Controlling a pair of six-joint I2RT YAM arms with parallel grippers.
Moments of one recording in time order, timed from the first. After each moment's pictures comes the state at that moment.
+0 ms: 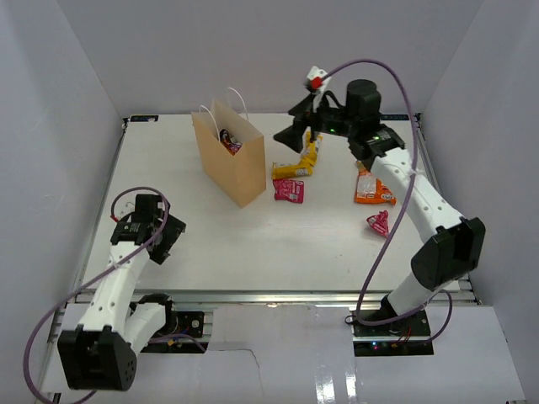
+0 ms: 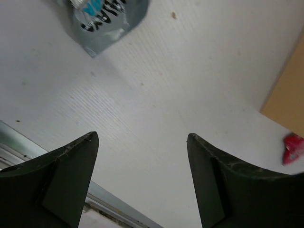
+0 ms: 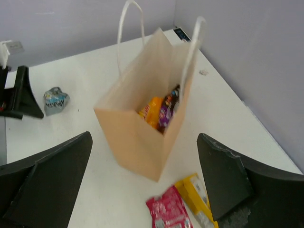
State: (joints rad) left arm -0.04 0.84 0.69 -0.85 -0.12 -1.03; right arm 0.53 1.68 1.71 -0.14 -0.65 -0.12
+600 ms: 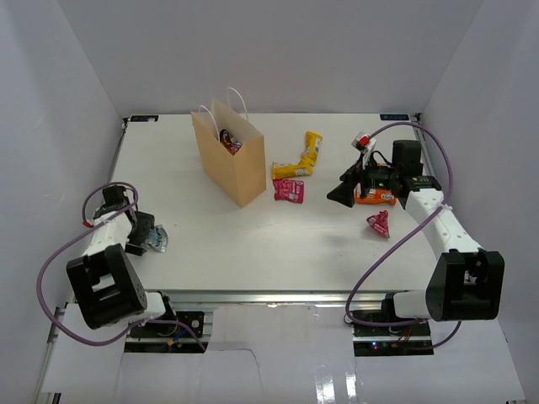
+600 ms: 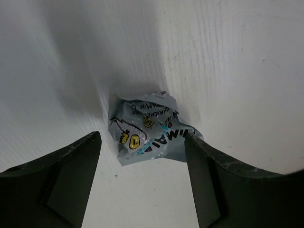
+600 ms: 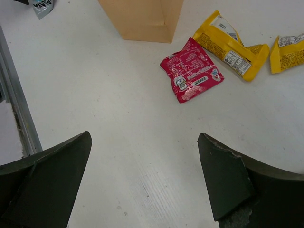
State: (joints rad) left arm 0.38 1.31 0.76 -0.64 -0.17 -0.95; right arm 0.07 1.35 1.00 -0.34 -0.96 -0.35
